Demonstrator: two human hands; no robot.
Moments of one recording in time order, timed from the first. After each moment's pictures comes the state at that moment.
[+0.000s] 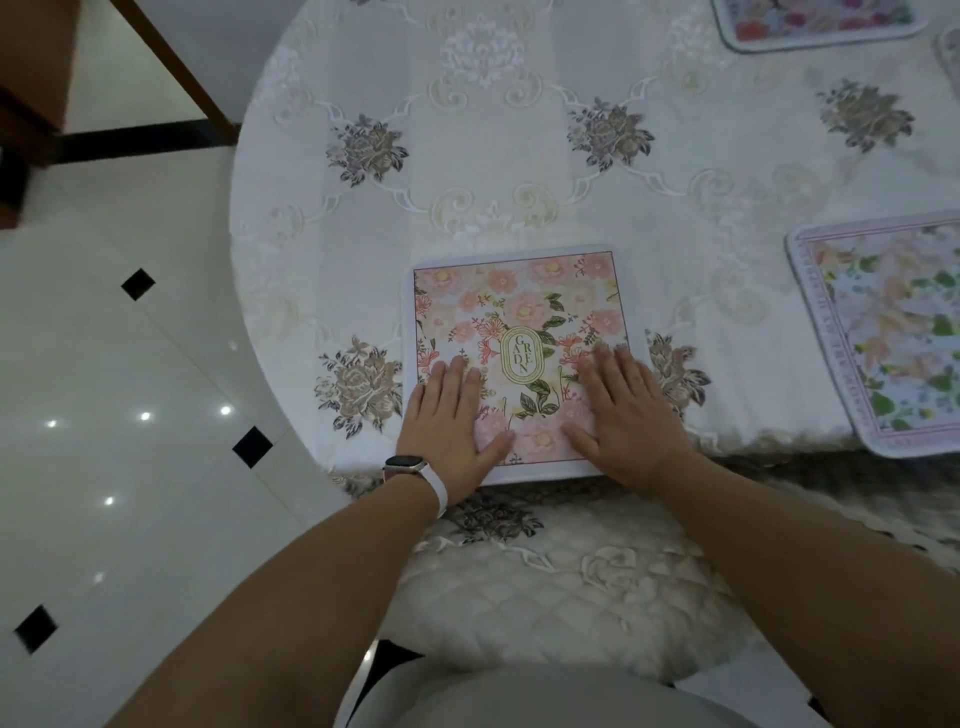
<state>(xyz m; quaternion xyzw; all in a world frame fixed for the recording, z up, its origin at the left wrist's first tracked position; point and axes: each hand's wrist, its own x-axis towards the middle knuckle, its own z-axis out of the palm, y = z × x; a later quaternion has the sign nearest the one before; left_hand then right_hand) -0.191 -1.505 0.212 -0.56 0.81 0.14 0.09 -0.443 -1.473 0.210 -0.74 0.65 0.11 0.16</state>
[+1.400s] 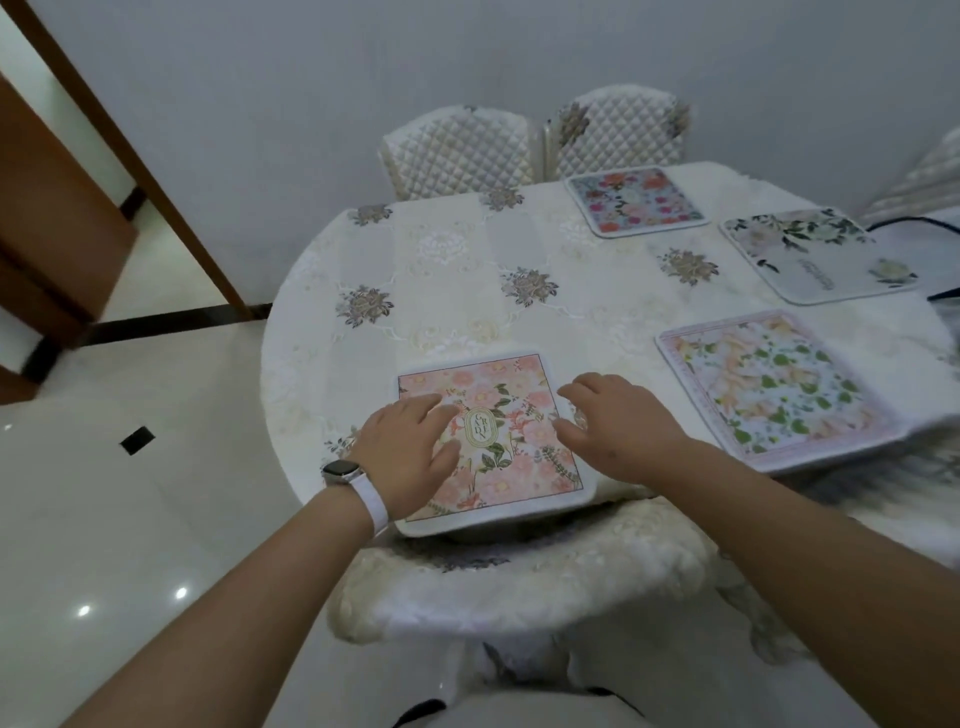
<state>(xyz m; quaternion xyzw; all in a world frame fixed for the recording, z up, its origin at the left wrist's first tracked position) -0.183 -1.484 0.385 -0.46 0.88 0.08 -0.02 -0.451 -1.428 0.403 -0.72 0.69 -0.02 0.09</state>
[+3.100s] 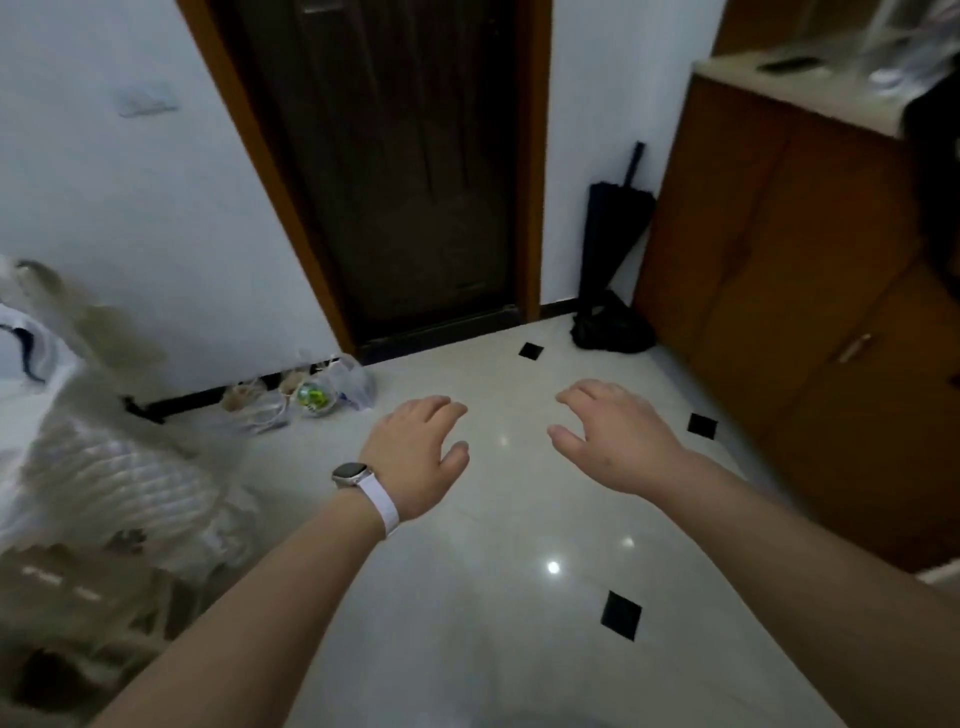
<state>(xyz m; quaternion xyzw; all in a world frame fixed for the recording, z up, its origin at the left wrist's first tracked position) -0.395 -0.790 0.437 0.35 0.93 0.09 0.01 -0.307 -0.556 0.445 0.07 0.99 -0.13 0.02</state>
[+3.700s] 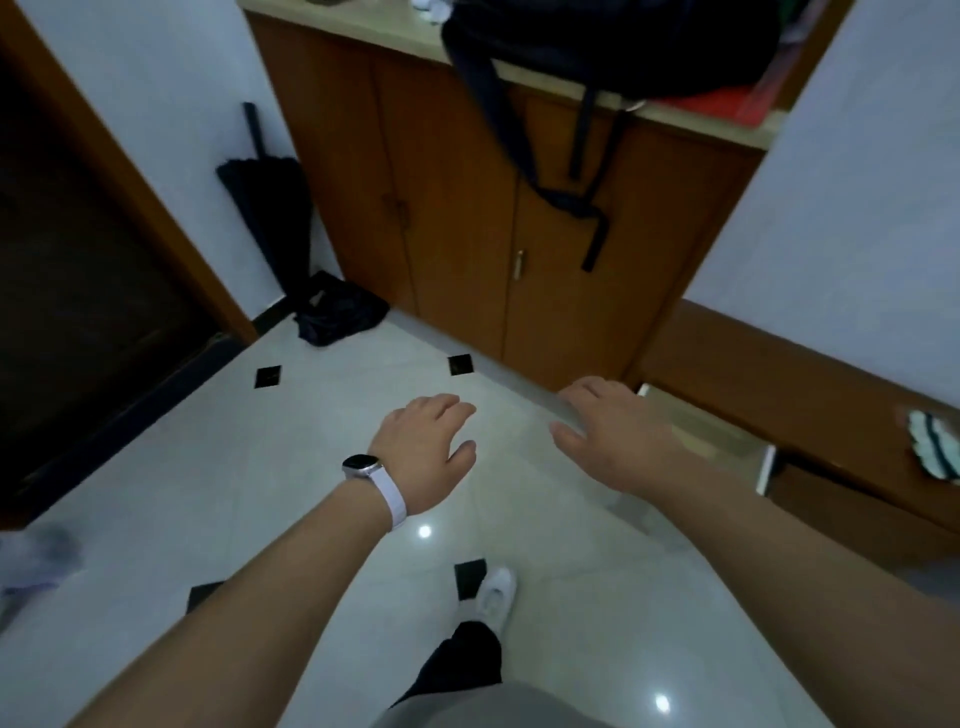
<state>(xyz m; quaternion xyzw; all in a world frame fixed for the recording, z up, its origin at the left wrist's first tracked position) -0.351 -0.418 0.375 0.65 0.74 0.07 0.11 -0.136 -0.299 0.402 0.41 0.90 -0.13 0.03</state>
